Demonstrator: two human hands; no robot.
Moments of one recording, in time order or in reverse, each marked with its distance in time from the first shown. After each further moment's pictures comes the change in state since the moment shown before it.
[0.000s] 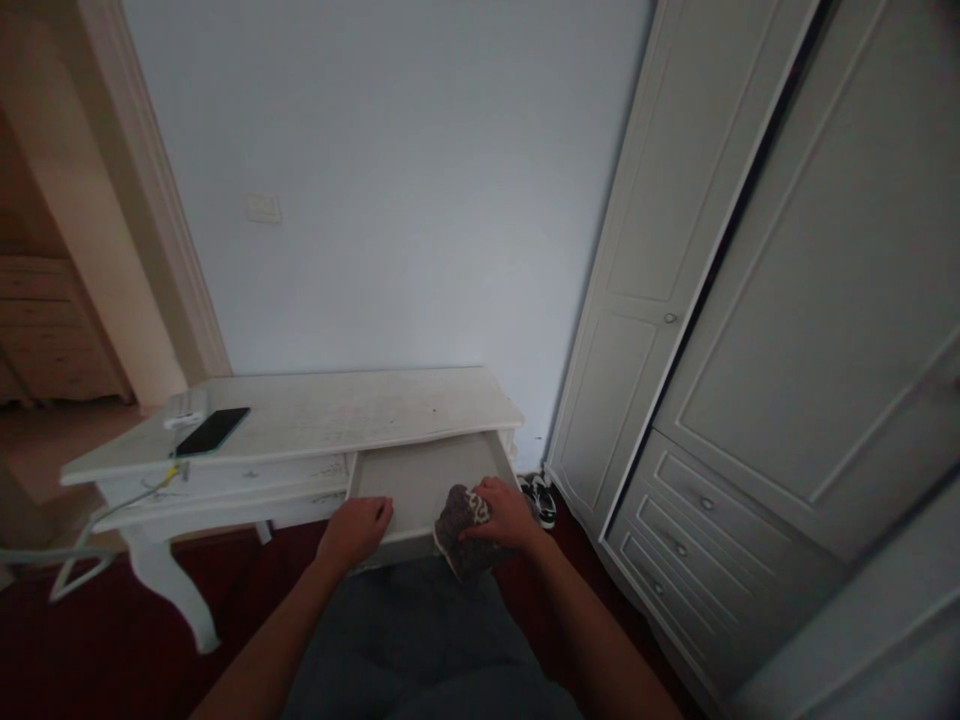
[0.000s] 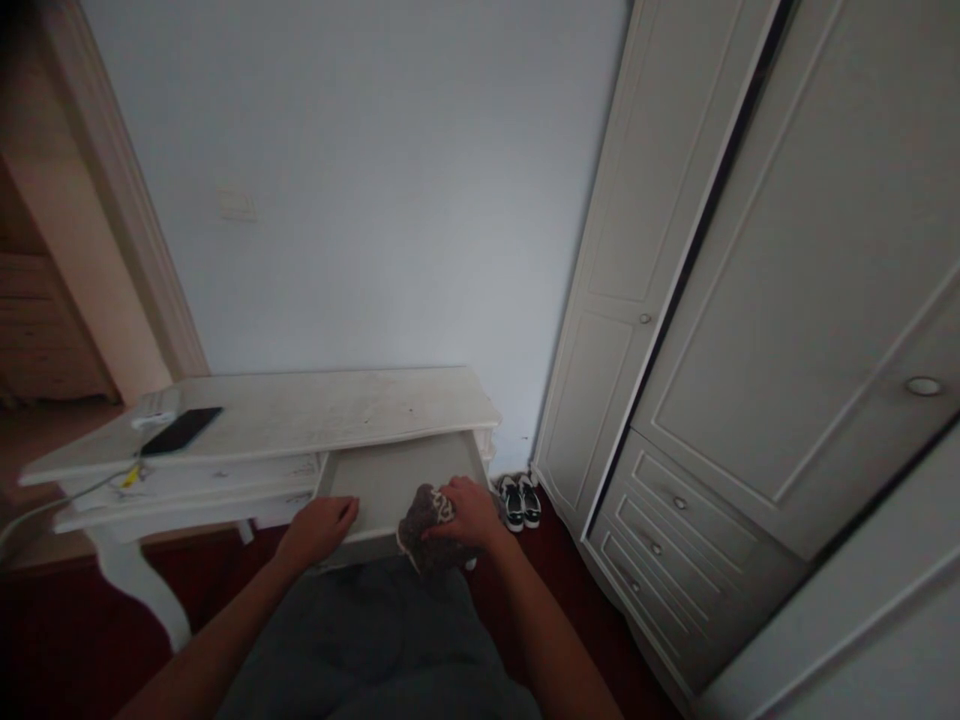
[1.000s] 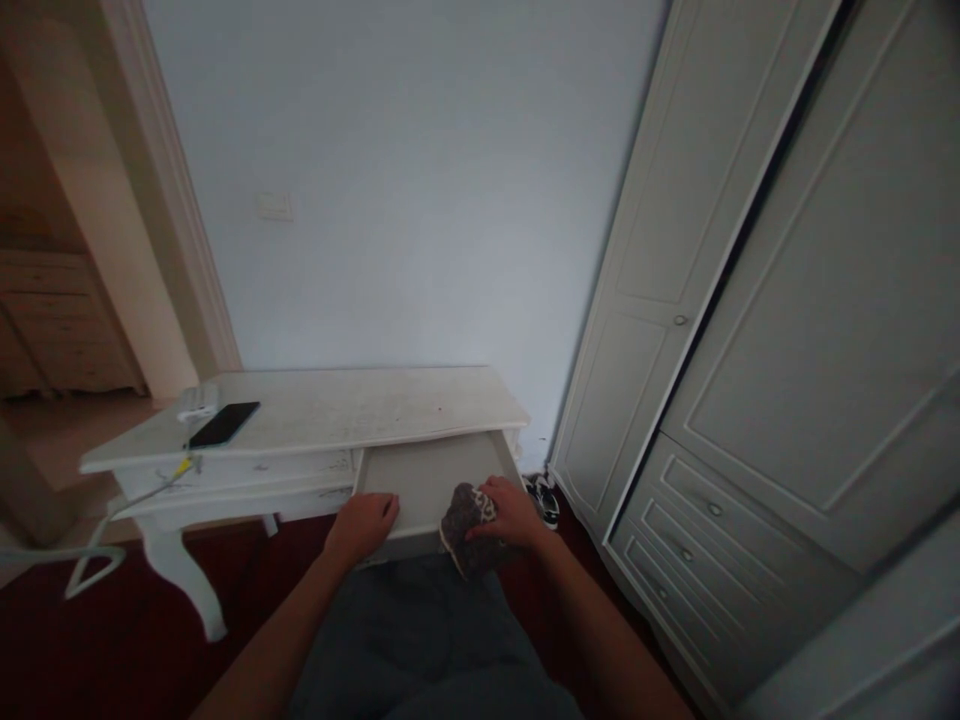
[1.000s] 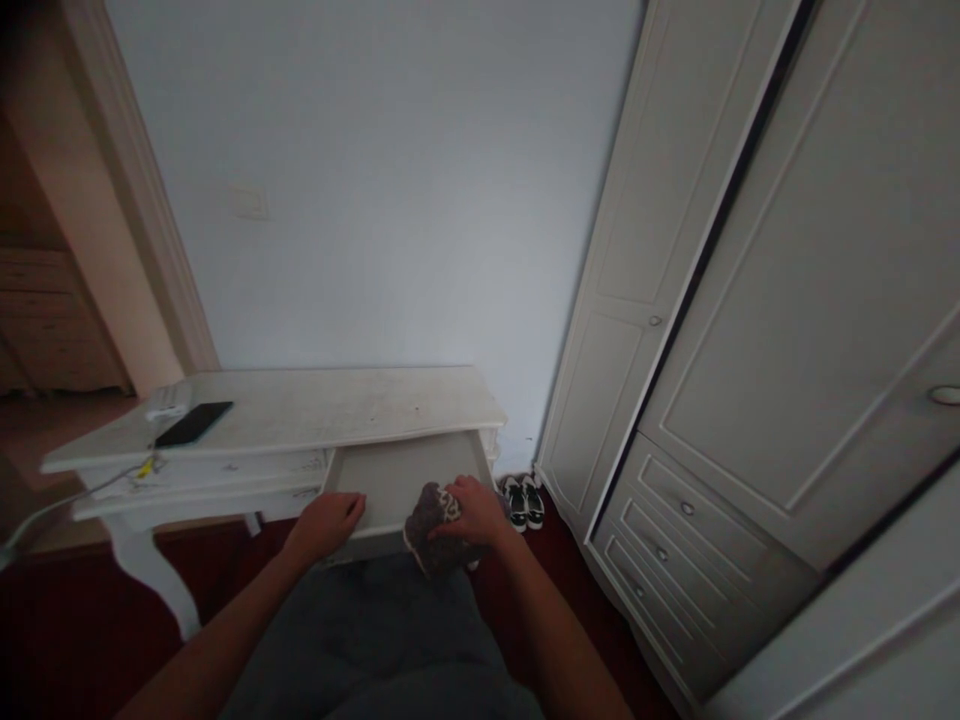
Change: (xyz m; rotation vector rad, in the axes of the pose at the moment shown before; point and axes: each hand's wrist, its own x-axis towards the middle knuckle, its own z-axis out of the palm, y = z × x) left_hand -0.002 0.001 -0.003 -0.005 0.013 0.012; right_hand 0.002 0.000 -0.006 0.008 -0.053 -0.012
